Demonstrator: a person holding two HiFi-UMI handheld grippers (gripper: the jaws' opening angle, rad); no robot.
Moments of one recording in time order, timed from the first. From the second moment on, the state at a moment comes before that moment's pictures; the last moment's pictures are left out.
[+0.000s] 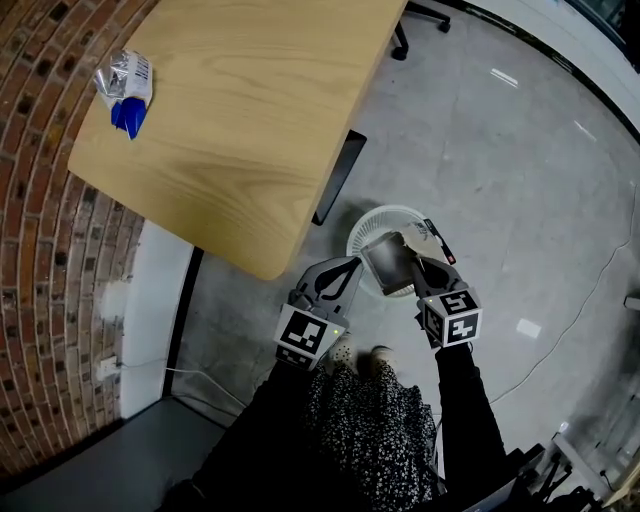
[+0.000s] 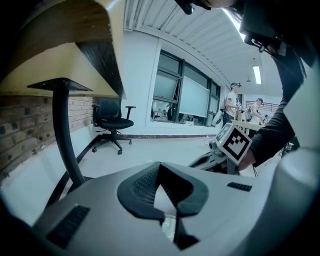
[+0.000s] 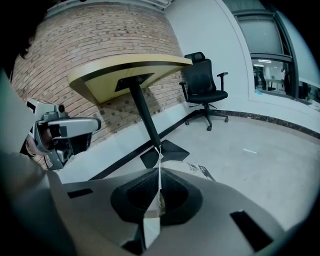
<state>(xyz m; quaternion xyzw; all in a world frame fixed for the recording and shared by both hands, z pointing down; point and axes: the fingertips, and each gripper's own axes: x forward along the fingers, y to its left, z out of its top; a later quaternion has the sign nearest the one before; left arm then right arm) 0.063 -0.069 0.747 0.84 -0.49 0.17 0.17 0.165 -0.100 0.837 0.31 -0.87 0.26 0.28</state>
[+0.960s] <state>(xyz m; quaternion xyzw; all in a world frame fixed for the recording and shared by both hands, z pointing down) 0.069 -0.061 0.774 0.84 -0.49 0.15 0.20 0.159 -0.097 0.885 0.31 -0.86 0.28 0.30</state>
